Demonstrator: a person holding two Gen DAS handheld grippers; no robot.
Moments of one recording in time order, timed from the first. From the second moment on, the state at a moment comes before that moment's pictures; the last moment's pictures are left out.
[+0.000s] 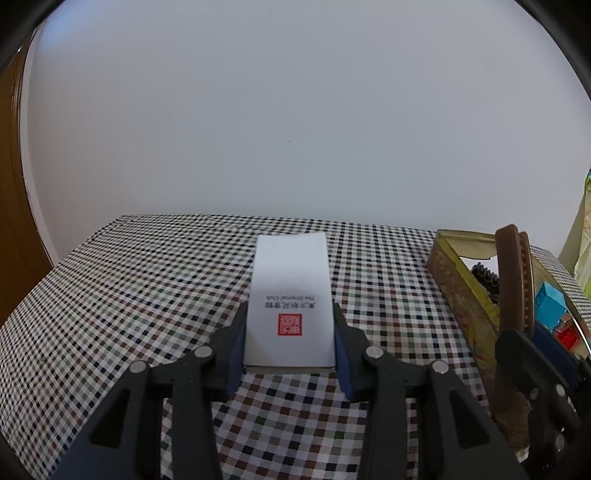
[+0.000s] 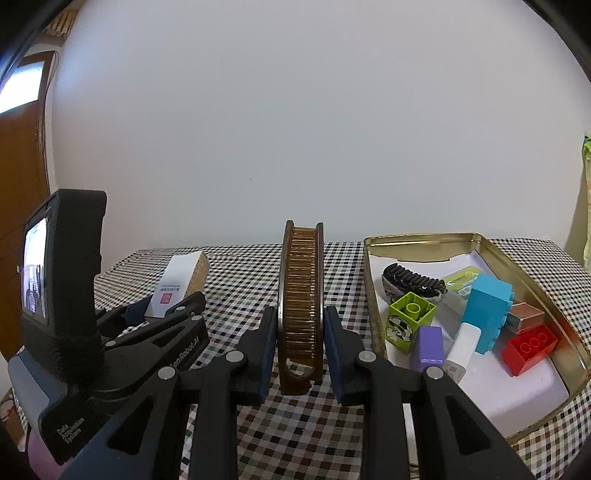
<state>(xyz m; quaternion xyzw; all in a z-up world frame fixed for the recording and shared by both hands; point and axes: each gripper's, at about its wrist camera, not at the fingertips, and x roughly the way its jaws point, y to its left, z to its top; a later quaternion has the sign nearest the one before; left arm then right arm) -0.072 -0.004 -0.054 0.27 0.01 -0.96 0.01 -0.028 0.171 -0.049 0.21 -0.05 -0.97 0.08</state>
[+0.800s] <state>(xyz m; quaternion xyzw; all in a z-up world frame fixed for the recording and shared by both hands) -0.052 0.031 -0.052 0.26 -0.01 -0.96 0.00 -0.013 0.202 -0.048 0.19 -0.04 -0.98 0.07</state>
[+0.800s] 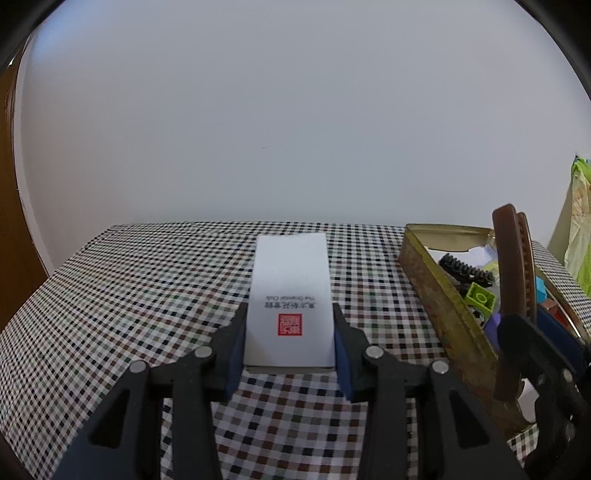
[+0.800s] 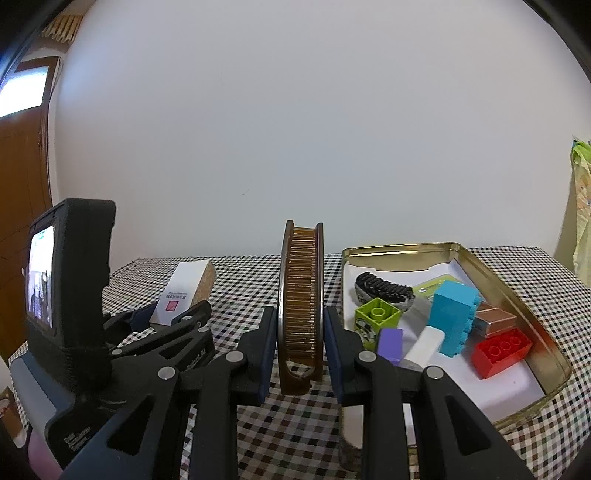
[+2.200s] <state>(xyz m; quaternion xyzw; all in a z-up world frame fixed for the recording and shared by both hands) -0.032 0.123 -0.023 0.23 -0.02 -0.97 -0.12 -0.024 0.319 -0.055 0.15 -0.07 -0.98 -0.03</state>
